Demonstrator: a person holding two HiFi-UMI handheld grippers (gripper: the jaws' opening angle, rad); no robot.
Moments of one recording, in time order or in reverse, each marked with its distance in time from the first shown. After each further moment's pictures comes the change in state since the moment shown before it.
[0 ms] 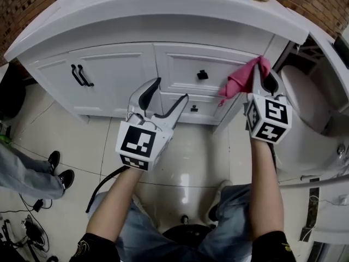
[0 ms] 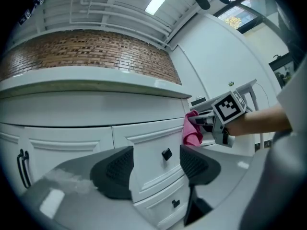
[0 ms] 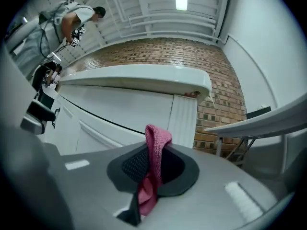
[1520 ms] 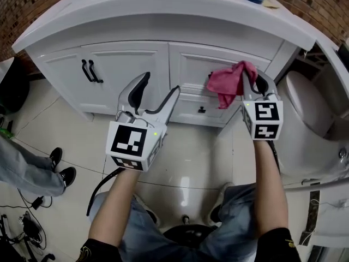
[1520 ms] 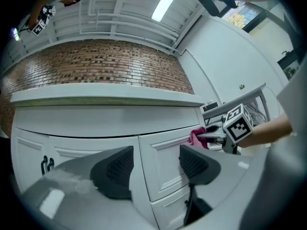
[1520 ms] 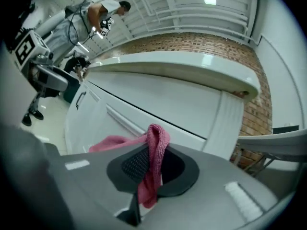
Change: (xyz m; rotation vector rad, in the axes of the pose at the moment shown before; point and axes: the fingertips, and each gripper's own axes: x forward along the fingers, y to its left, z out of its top) left arm -0.041 0.046 0.019 -0.033 -0.042 0.140; right arm 0.011 0.070 -0.019 -0.218 0.062 0.240
